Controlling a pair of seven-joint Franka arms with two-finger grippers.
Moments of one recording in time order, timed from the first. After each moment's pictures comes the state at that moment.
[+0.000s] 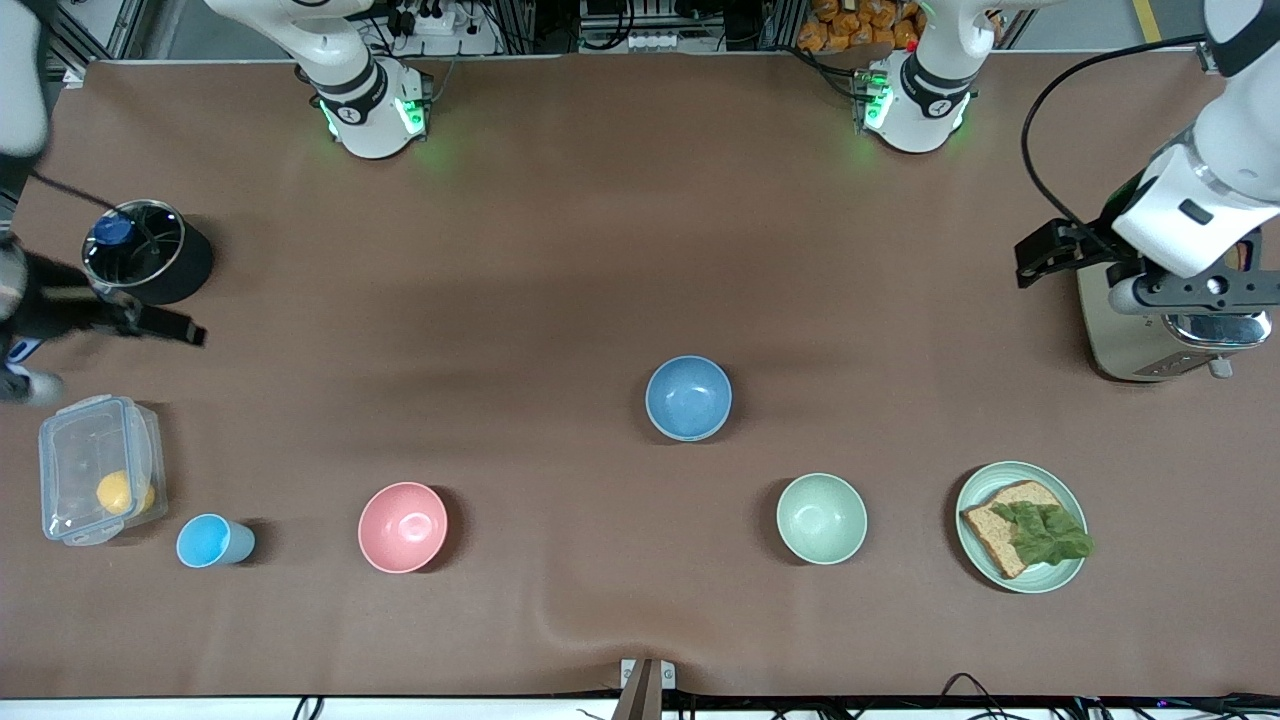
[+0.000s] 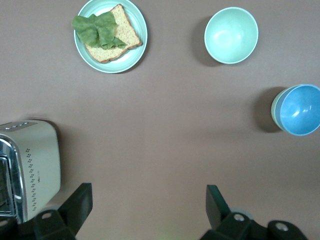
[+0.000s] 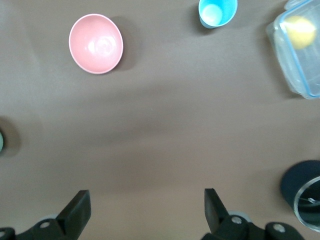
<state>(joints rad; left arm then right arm) -0.01 0.07 -0.15 -1.51 0.01 1.53 -0.15 0.00 0.21 -0.05 -1.36 0.12 1.44 0.10</state>
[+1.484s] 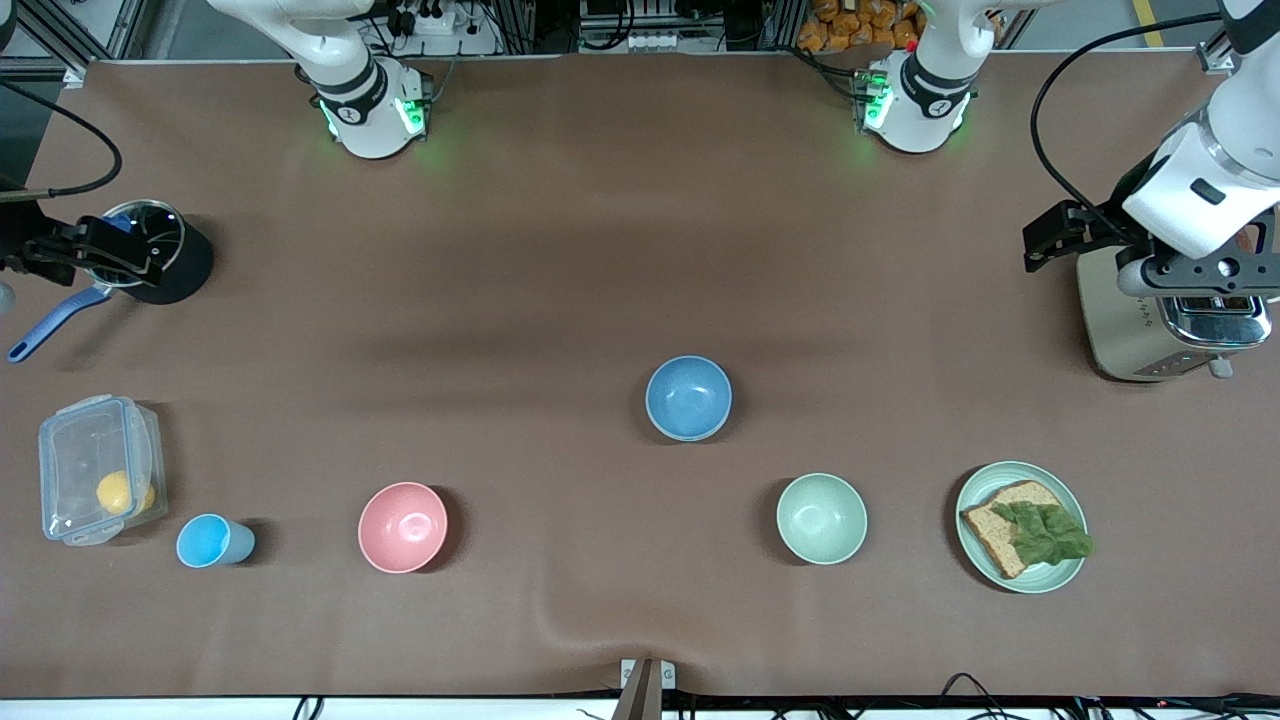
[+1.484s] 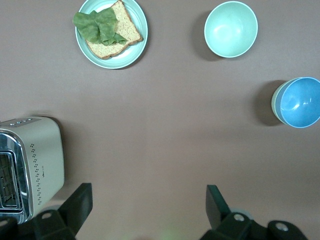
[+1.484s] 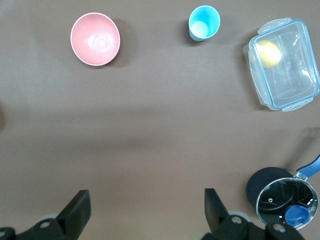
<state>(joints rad) -0.01 0.05 -0.16 -1.51 0.01 1.51 -0.15 -0.01 0.07 -0.03 -1.46 0.04 1.48 -0.01</state>
